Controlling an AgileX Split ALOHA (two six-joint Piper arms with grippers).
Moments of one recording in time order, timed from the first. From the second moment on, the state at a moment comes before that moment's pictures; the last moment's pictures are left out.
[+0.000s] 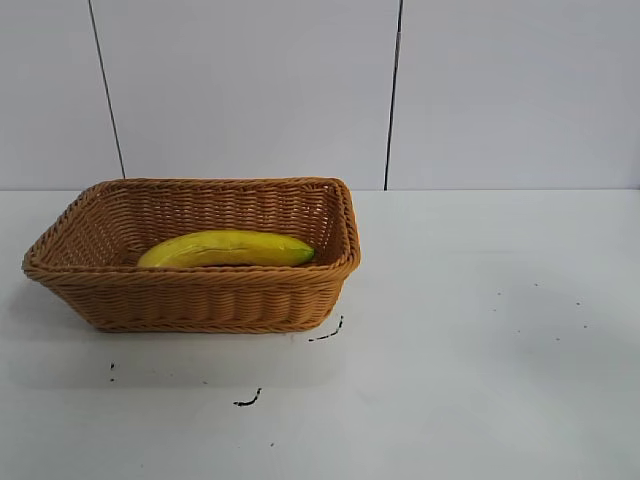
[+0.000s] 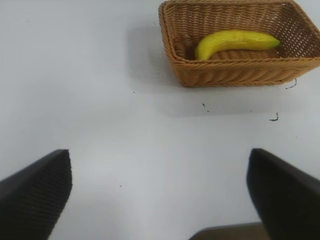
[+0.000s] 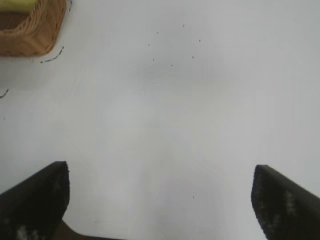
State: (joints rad) left arm -0.02 0.00 -0.50 -0.07 1.07 0.06; right arm 0.00 0.06 -0.50 0.04 1.03 -0.02
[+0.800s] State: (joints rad) left arm -0.02 0.00 -0.50 -0.07 1.07 0.06; right arm 0.00 0.00 -0.49 0.02 1.03 0.00
